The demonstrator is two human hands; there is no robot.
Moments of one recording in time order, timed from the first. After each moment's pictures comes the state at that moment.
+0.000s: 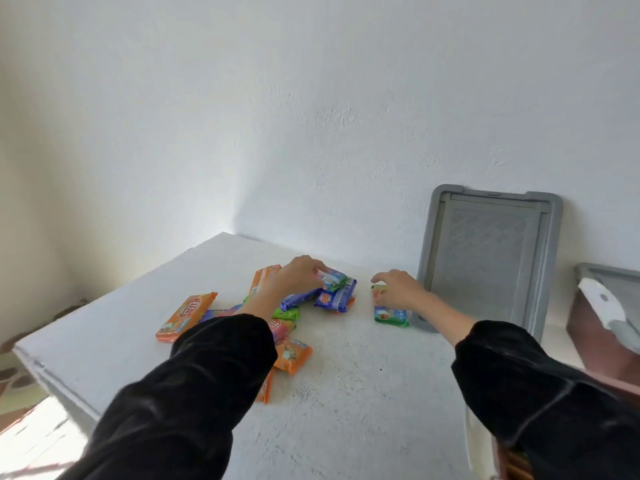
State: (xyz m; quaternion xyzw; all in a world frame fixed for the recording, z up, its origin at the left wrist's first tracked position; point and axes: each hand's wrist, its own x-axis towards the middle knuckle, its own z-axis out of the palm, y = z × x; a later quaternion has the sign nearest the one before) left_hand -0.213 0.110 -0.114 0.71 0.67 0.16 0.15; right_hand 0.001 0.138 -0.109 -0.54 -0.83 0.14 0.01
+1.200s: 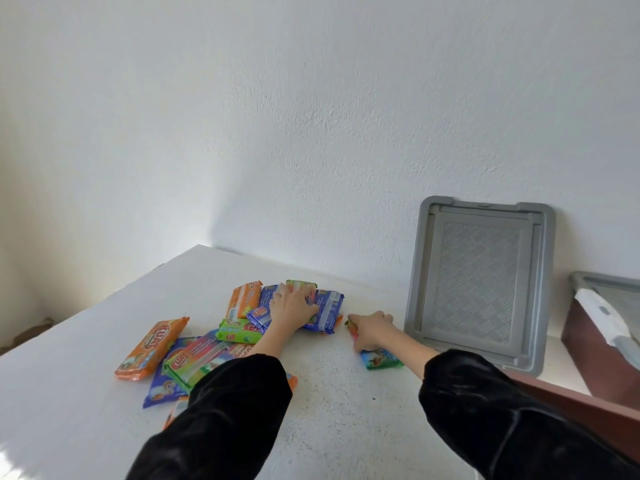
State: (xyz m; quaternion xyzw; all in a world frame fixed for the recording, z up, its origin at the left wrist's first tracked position) left_hand -0.193 0.147 -0.169 0.60 0.78 0.13 0.15; right_hand -0.031 0.149 -0.154 -0.59 -0.78 0.11 -0.18
